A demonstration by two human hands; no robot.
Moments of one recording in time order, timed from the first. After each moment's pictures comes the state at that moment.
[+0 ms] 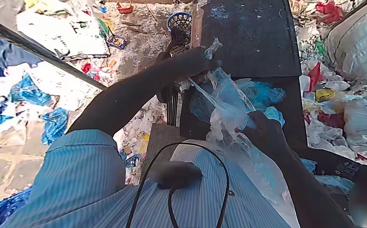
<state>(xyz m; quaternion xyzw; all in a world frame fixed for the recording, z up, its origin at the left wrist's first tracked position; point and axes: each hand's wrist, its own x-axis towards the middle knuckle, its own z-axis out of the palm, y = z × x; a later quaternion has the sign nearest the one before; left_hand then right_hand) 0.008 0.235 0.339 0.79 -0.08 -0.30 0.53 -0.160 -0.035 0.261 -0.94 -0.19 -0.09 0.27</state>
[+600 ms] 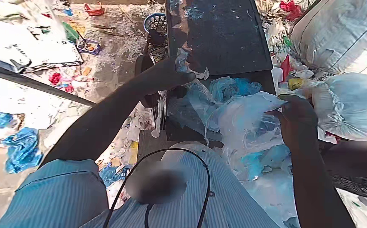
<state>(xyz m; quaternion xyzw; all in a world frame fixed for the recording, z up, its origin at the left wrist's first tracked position) -0.002 0.253 0.318 0.79 -0.25 -0.20 0.52 -0.166 -0.133 0.274 -0.78 -0.01 -0.15 0.60</state>
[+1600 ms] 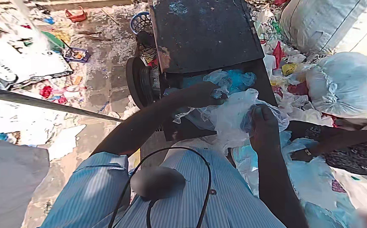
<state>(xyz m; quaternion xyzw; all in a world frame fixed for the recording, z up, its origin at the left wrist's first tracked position) -0.035 0.150 0.306 0.76 -0.39 -0.36 0.38 -0.201 -0.045 0.247 -0.69 0.16 -0.13 0.70</state>
